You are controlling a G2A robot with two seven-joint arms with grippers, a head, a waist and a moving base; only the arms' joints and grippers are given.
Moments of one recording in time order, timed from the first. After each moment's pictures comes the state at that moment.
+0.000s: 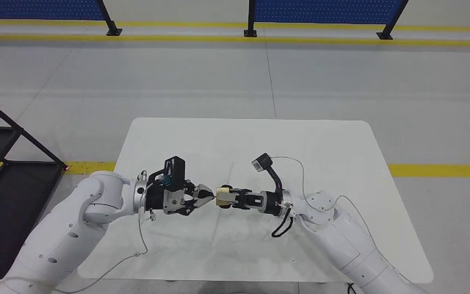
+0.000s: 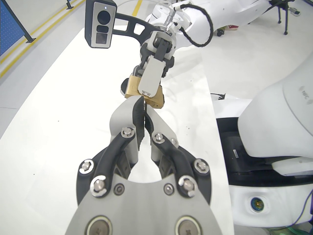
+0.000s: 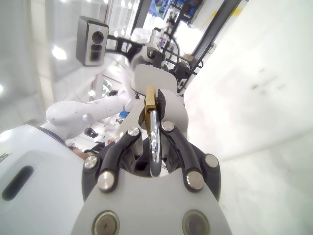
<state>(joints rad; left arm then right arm) 1.29 -0.72 -1.17 -1.83 0.70 -1.01 -0.31 -1.17 -1.19 0.88 -1.48 0.39 -0.50 0.87</state>
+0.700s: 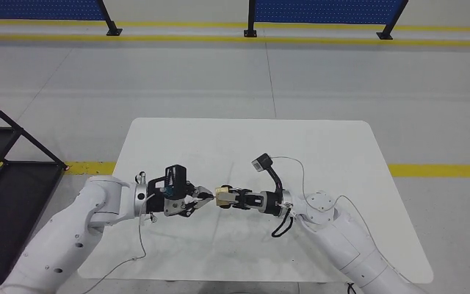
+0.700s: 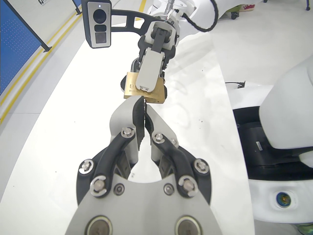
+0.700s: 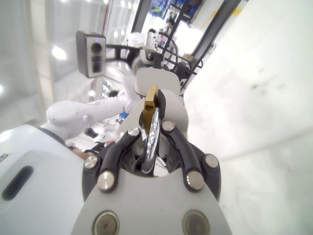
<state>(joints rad) 1.34 -0.73 -1.21 -1.88 0.99 -0.99 -0.12 -1.17 -1.19 0.88 -1.48 0.39 -0.50 0.87</state>
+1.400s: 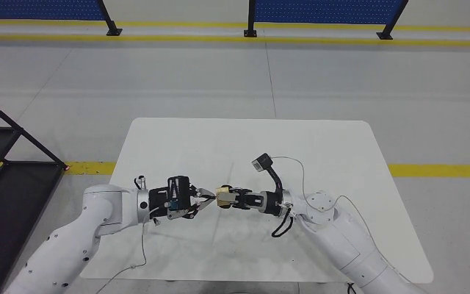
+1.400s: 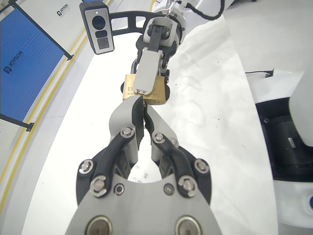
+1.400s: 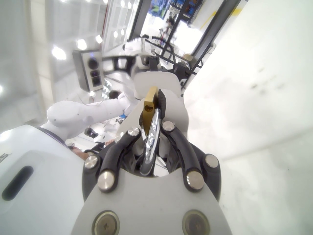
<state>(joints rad) 1.43 -0.74 -1.26 -1.95 1.27 -0.90 0.05 -1.17 -1.19 0.88 -1.48 0.39 -0.50 0.87</state>
